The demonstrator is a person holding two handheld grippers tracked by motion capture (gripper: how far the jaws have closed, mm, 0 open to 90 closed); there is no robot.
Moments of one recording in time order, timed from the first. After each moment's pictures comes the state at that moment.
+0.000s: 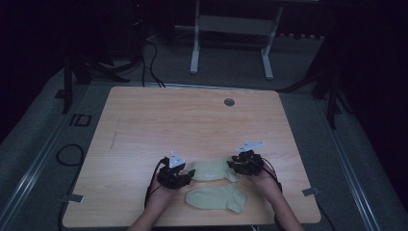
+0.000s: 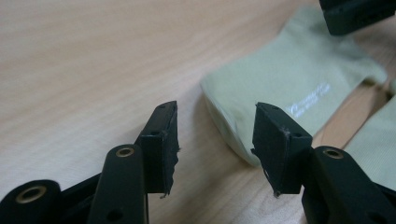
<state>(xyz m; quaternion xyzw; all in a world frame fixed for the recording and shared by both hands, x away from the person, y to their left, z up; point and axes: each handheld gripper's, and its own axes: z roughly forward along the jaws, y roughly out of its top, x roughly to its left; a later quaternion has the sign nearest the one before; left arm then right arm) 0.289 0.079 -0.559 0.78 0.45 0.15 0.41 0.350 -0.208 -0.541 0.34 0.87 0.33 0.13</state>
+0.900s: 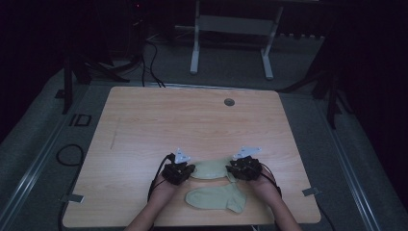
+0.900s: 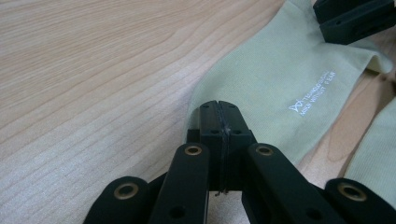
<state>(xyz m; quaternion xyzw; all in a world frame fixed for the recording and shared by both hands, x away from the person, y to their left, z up) 0.309 0.067 -0.570 0.81 0.42 0.12 0.39 0.339 -0.204 -0.554 0.32 0.88 0.32 0.14</state>
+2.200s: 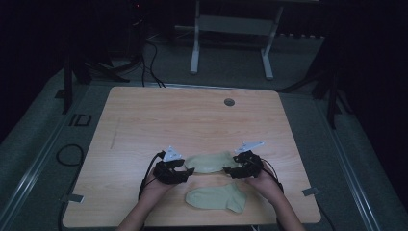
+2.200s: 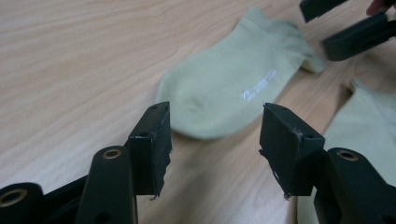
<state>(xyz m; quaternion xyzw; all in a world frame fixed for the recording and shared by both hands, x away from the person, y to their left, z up) 0.297 0.094 -0.549 0.80 0.41 0.10 0.42 0.342 -0.204 -0.533 0.34 0.88 0.33 0.09</state>
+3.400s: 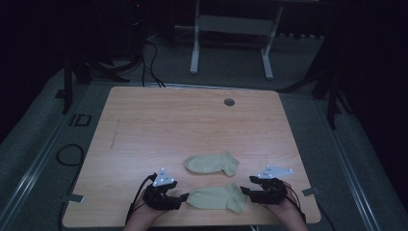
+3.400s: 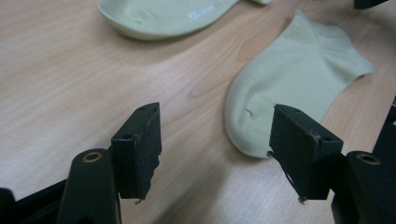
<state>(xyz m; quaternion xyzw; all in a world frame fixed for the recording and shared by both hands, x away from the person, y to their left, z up) 0.231 0.105 -0.557 0.82 0.40 0.06 0.41 0.262 -0.259 -0.533 0.35 0.86 0.36 0.11</state>
